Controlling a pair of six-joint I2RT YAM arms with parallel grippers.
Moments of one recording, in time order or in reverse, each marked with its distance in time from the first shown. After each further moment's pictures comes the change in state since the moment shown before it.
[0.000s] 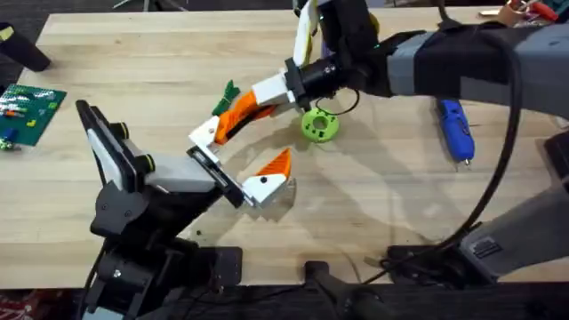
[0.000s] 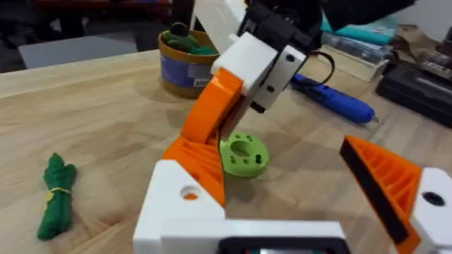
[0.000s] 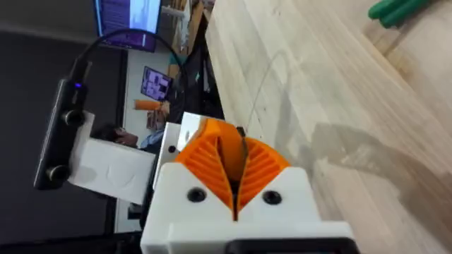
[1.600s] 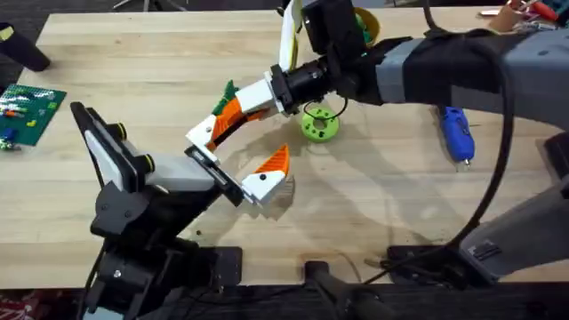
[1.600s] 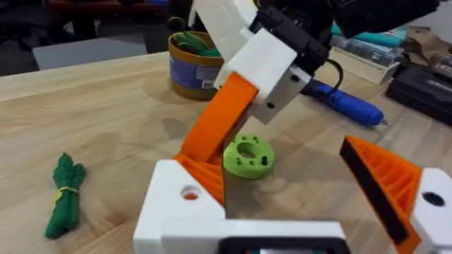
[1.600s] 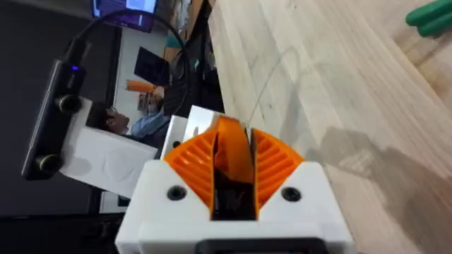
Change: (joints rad) left arm 0.005 0.000 0.000 0.002 -0.034 0.007; right arm 0.065 -0.001 0.000 0.074 0.020 -0.003
